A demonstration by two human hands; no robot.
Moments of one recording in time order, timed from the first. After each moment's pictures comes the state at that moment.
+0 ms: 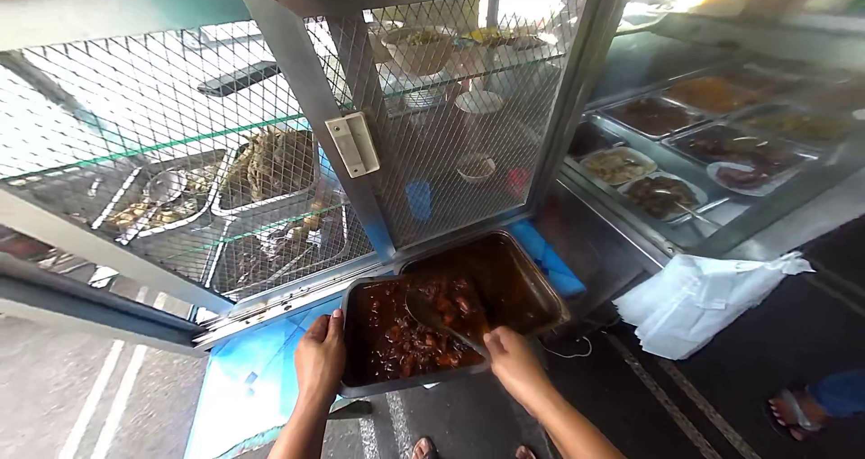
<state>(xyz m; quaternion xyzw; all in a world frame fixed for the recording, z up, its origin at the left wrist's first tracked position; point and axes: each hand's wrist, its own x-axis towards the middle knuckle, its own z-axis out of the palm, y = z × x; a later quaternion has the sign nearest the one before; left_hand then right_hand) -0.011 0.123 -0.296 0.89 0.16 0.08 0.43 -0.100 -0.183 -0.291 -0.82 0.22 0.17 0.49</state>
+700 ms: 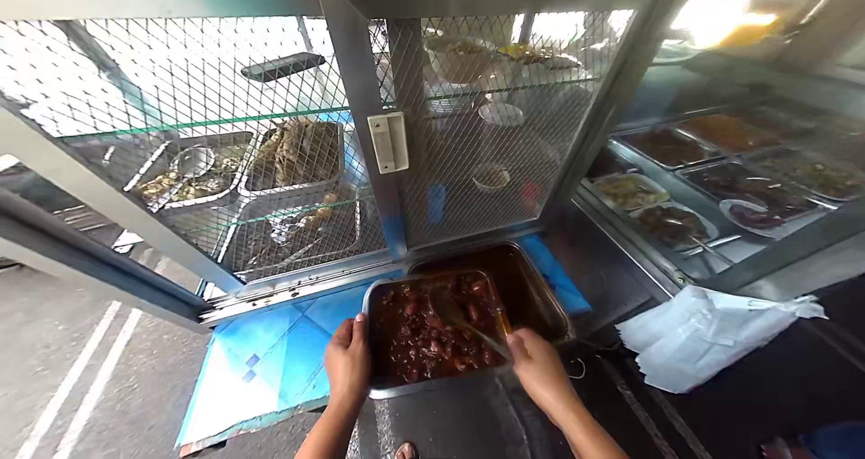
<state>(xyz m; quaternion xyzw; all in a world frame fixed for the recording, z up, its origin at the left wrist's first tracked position) -0.032 0.094 -0.327 0.81 0.20 0.10 0.54 -0.101 -0.202 -0.278 -0.87 0.22 0.11 0.43</state>
